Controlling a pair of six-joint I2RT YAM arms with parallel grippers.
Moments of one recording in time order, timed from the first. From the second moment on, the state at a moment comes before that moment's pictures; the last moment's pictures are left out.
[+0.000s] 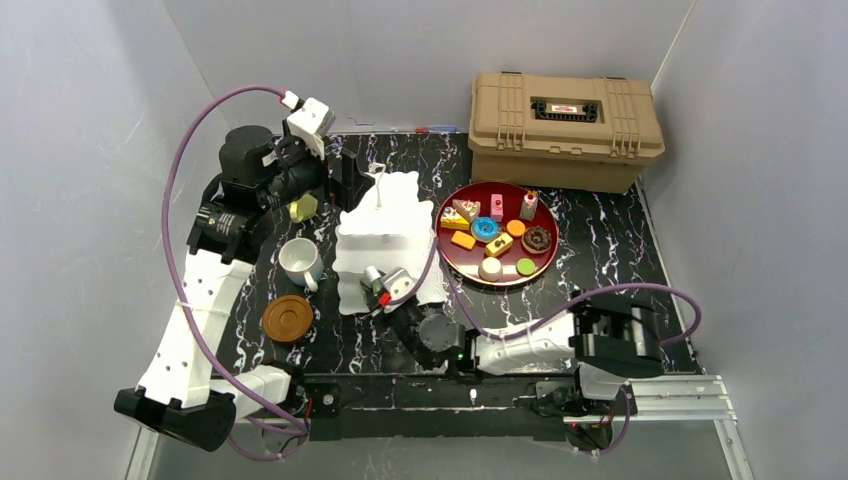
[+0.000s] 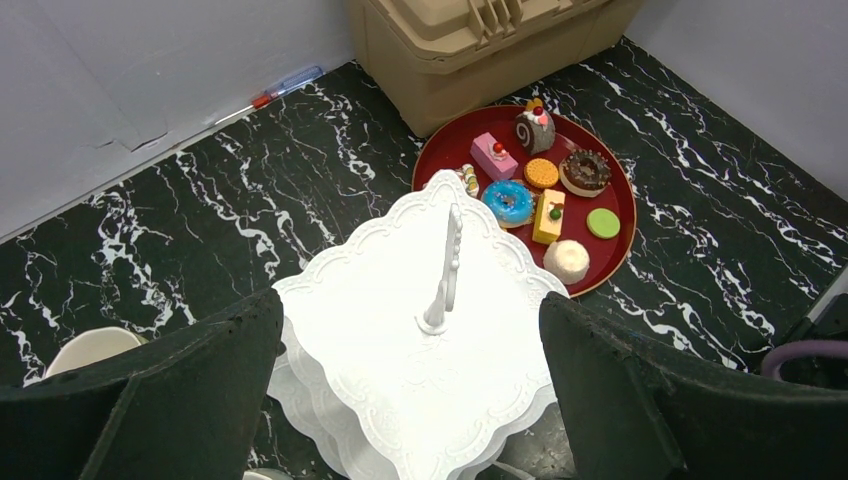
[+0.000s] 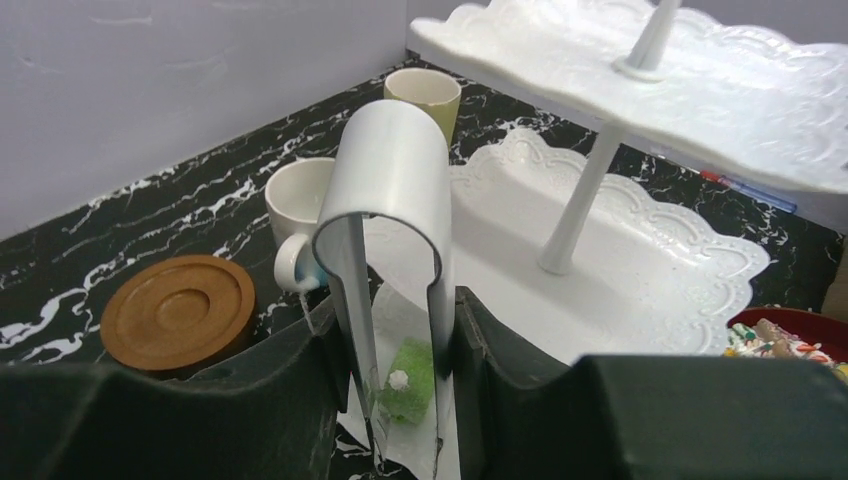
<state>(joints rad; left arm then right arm) -0.30 1.14 1.48 -0.63 0.39 0.05 1.51 1.68 0.82 1.04 0.80 -0.19</state>
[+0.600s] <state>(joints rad) -0.30 1.13 1.48 -0.63 0.39 0.05 1.42 1.09 0.60 0.67 0.95 -0.15</state>
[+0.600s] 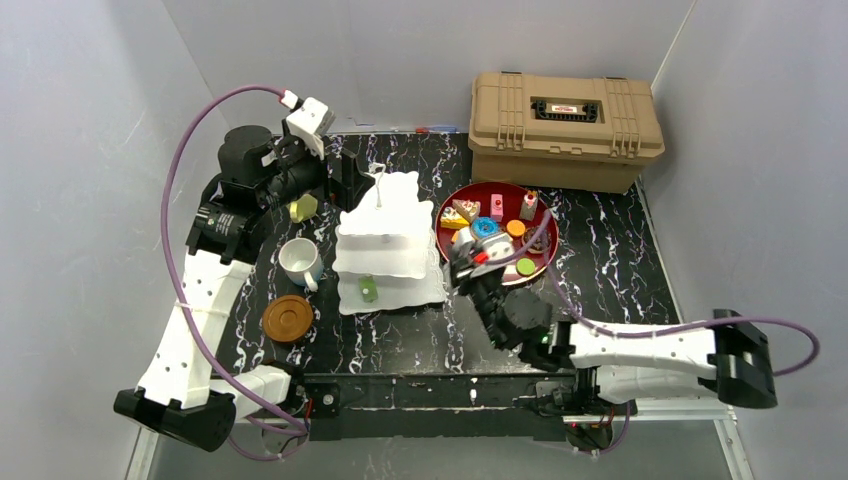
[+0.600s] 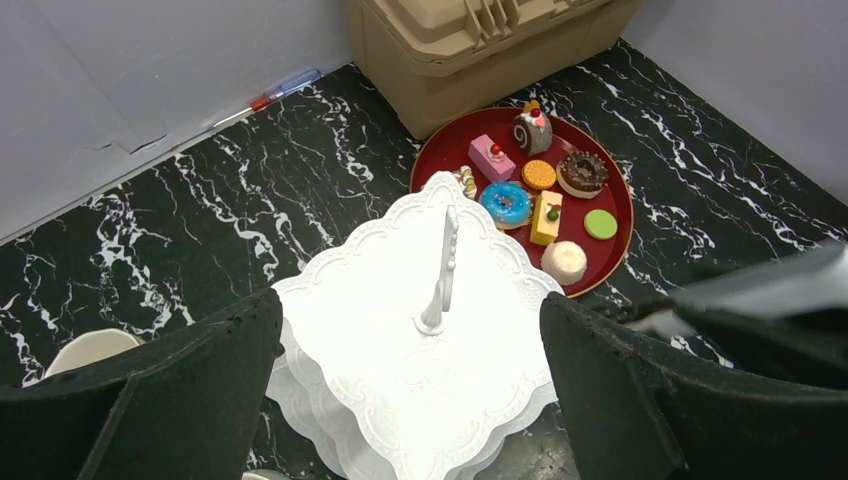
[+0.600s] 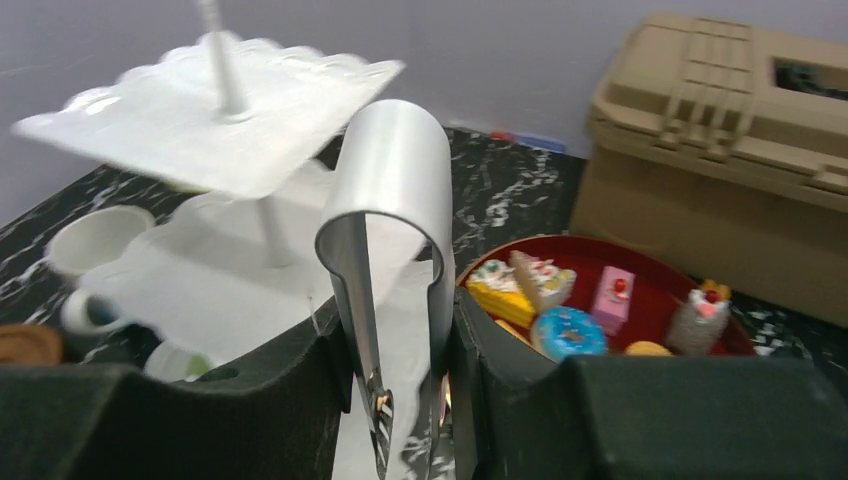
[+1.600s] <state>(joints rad) -0.30 1.13 1.52 -0.65 0.36 0.02 0.64 1.22 0.69 0.44 0.79 -0.02</state>
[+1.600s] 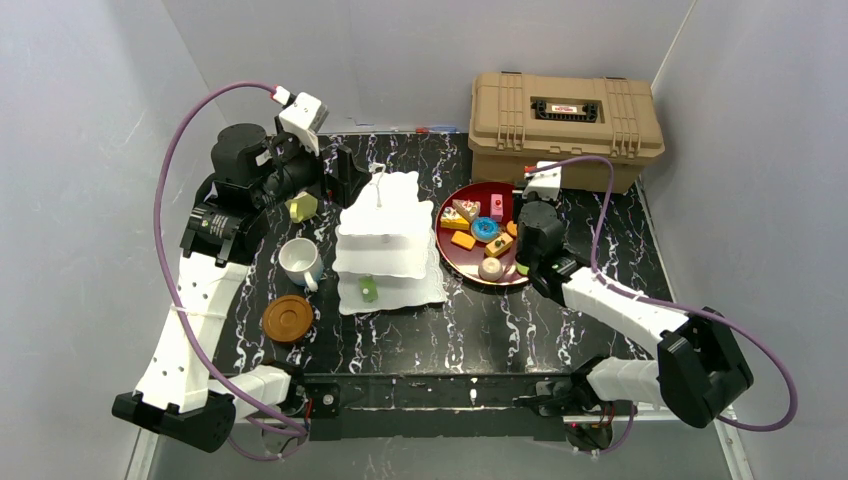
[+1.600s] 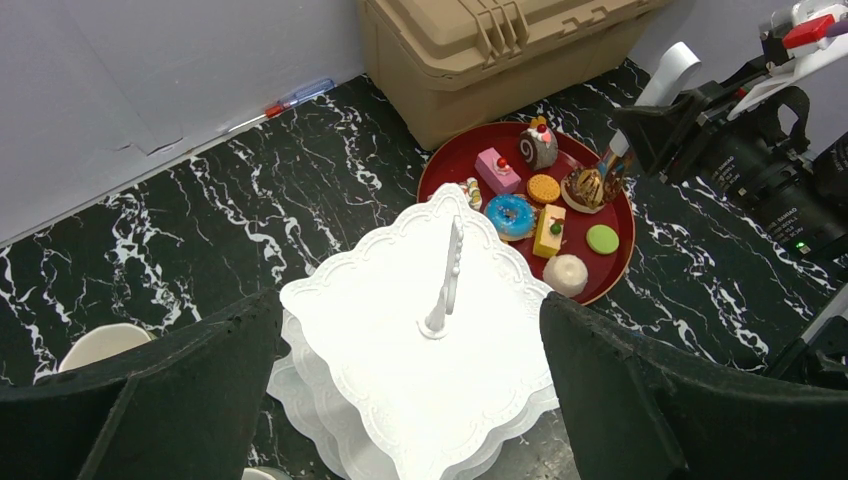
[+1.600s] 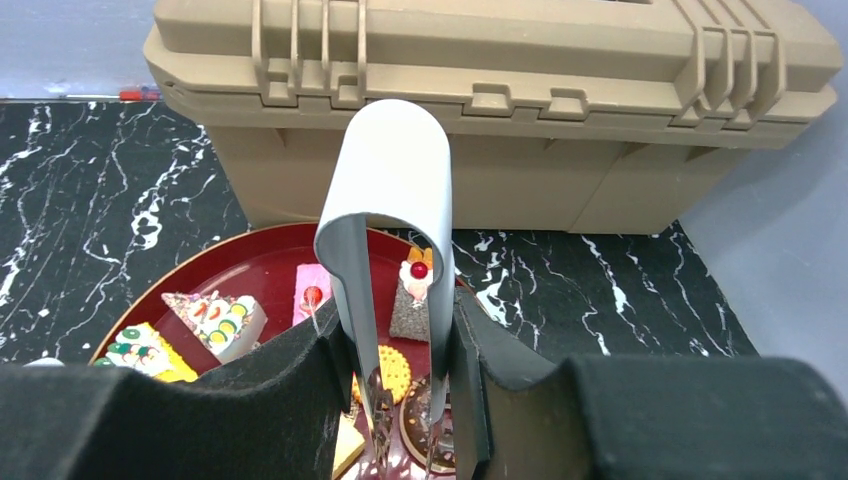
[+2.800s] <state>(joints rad) -0.30 1.13 1.52 -0.65 0.36 0.02 0.64 1.28 0.69 0.47 0.62 0.16</state>
